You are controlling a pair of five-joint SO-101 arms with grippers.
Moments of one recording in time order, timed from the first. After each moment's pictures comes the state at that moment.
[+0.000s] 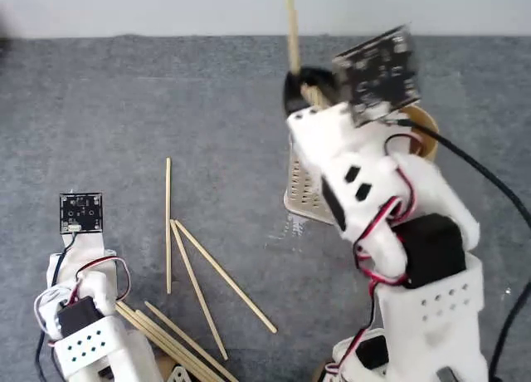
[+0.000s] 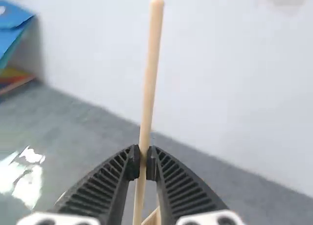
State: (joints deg) left arm -33.3 -72.7 86.8 49.5 -16.2; right arm -21.4 -38.1 1.1 56.3 7.3
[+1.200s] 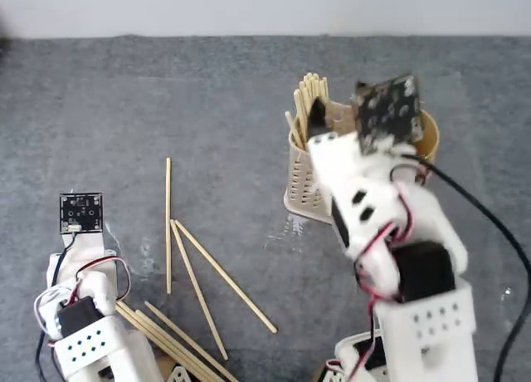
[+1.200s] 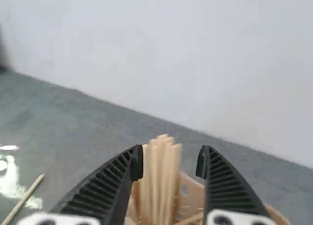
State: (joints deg) left arm -33.3 -72.7 86.8 49.5 -16.2; right arm -19.6 -52.0 24.0 51.6 7.6
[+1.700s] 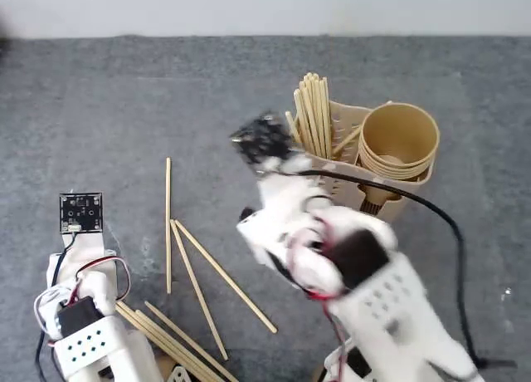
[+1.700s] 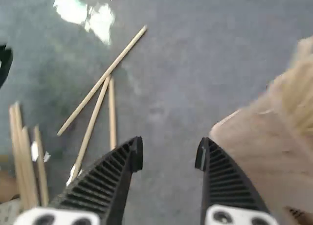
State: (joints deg) left arm -33.4 -72.7 86.8 49.5 -16.2; right arm -41.3 -39.3 24.0 76.0 -1.6
